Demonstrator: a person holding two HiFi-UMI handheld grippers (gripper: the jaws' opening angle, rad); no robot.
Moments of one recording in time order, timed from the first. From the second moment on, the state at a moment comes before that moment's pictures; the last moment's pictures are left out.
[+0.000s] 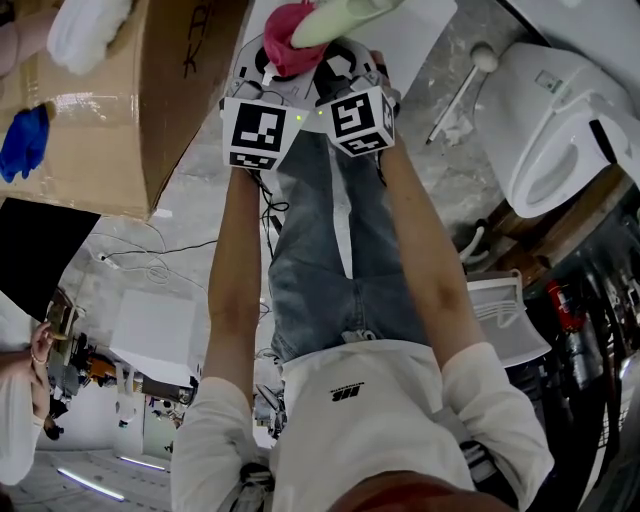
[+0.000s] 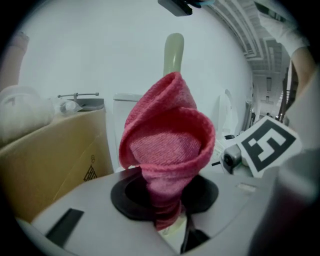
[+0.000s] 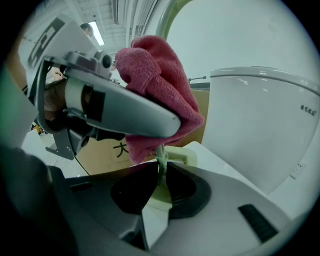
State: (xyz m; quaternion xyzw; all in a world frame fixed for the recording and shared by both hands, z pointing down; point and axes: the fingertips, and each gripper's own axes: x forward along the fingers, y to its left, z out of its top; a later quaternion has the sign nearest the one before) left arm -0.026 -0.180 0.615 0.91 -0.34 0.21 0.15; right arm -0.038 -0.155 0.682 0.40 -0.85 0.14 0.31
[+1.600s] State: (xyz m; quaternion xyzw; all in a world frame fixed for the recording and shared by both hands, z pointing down) left arm -0.013 -0.202 0.460 0.94 -0.30 0.16 0.07; right arm -0.040 -0.154 0.680 0.39 -0.85 0.16 0.32
